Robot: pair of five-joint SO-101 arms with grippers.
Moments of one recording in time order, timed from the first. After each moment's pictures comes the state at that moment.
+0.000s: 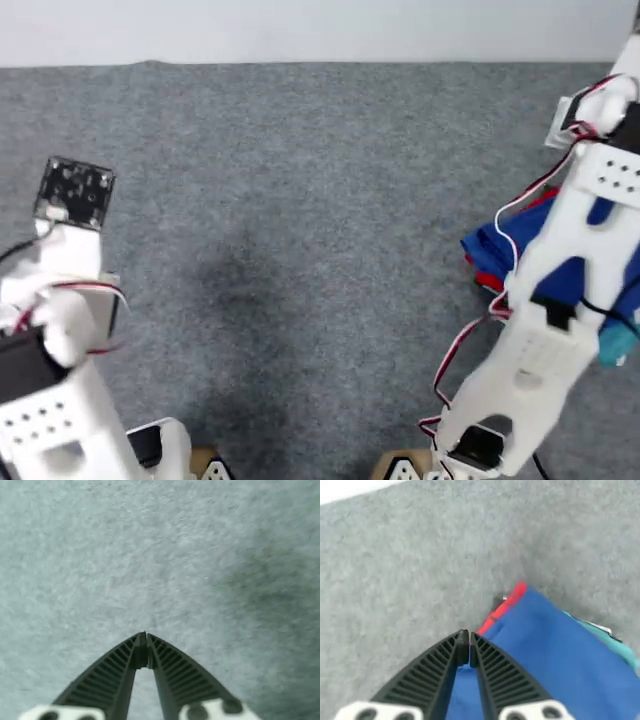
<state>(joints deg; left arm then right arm) -22.9 -52.9 24.8 95.3 -18.4 18.9 28.6 -69.3 100.6 2.4</state>
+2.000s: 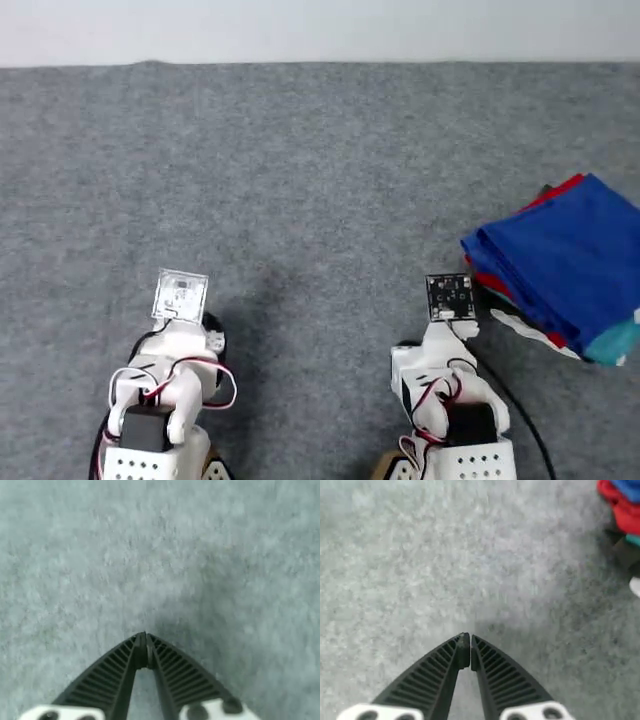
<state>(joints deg) 2.0 -103.7 96.6 69.1 4.7 -9.1 -102.2 95.6 72.7 -2.2</state>
